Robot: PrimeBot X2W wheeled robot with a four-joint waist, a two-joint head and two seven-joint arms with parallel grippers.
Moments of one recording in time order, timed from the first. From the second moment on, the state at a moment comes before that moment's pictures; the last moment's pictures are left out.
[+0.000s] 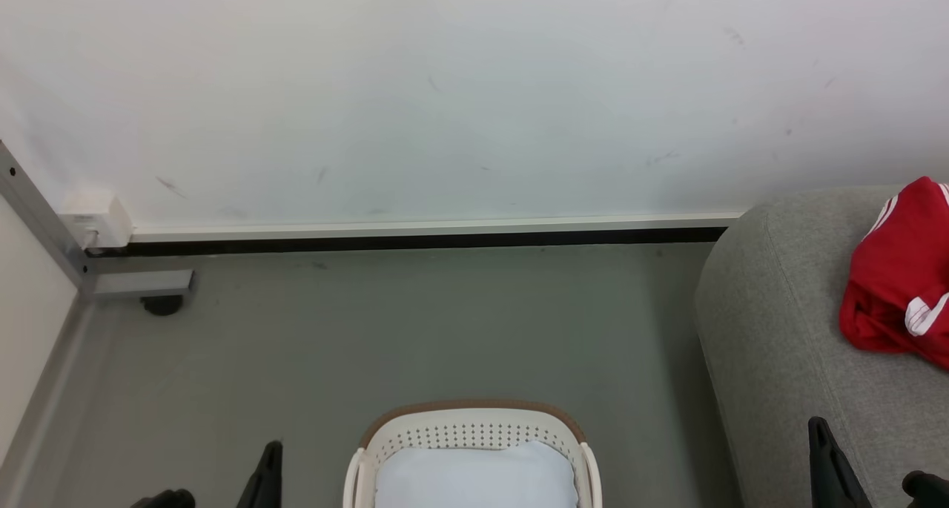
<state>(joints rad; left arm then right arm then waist) 0.02 0.10 -0.07 0.28 -0.58 -0.10 -0.17 -0.02 -0.04 -0.04 0.33 0.47 0.13 -0.17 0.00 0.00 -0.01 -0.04</state>
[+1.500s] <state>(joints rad) -0.04 0.07 0.03 0.26 -1.13 -0.12 -0.02 -0.06 -0.04 -0.08 0.28 1.08 0.13 -0.02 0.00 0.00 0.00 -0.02</state>
